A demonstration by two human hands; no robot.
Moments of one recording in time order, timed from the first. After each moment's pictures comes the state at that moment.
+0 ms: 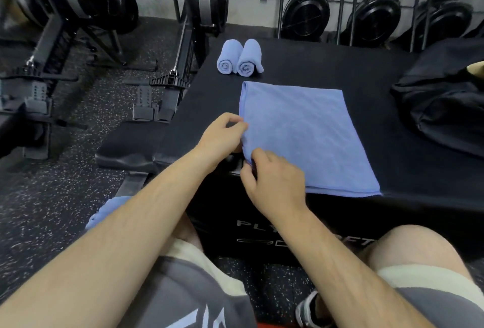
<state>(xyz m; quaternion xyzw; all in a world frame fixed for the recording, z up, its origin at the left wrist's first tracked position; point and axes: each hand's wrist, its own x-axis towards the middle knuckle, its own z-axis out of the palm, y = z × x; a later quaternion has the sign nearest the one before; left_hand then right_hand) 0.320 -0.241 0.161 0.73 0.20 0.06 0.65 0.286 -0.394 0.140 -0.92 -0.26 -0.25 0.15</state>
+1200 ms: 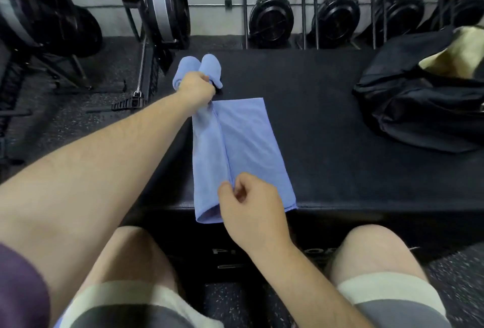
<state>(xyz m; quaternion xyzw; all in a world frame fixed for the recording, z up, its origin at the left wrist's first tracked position) 0.503 -0.223 0.217 0.89 0.20 0.10 0.40 0.280 -0.428 0.181 -0.85 -0.10 -0.02 0.52</state>
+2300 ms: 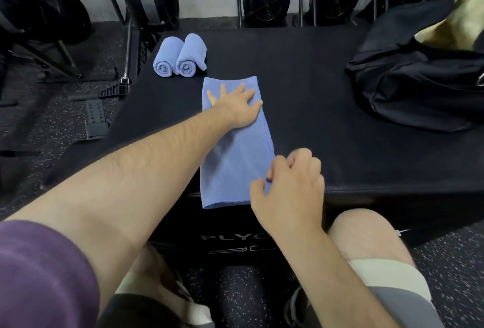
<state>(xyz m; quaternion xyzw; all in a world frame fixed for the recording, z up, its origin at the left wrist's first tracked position) 0.502 -0.335 0.154 0.99 0.05 -0.06 0.10 0.306 -0.494 0.154 -0.97 -0.06 -0.13 0.20</state>
